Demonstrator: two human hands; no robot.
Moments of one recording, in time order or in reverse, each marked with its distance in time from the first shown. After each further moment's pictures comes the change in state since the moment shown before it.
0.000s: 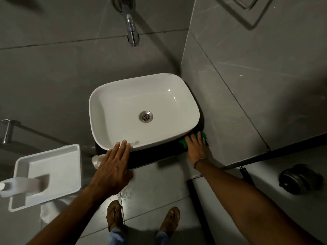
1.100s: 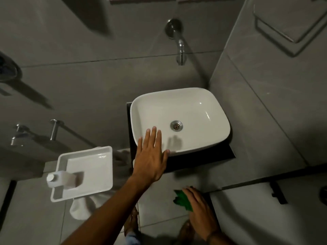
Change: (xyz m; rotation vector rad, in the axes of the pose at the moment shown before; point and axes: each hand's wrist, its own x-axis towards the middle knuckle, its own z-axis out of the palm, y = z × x) left_hand 0.001 0.003 -0.053 -0.117 0.288 -0.123; right_hand -0.181 -0.109 0.047 0.329 -0.179 -0.171
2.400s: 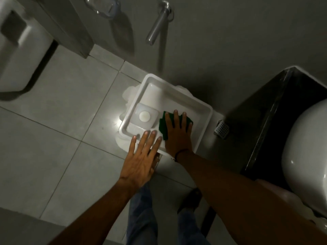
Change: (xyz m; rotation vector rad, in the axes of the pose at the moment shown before) left_hand -0.191 -0.393 0.165 -0.012 -0.178 -0.425; right_hand 0.302 -0.313 0.323 -0.676 -0.301 -0.401
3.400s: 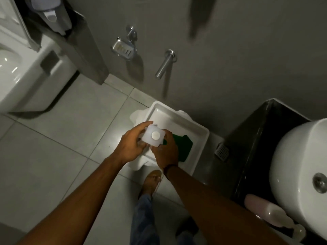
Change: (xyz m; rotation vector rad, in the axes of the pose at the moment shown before) left_hand 0.044 -0.069 -0.117 -0.922 0.085 -0.238; right_hand -0.024 -0.080 -0.066 1.127 0.195 0.200
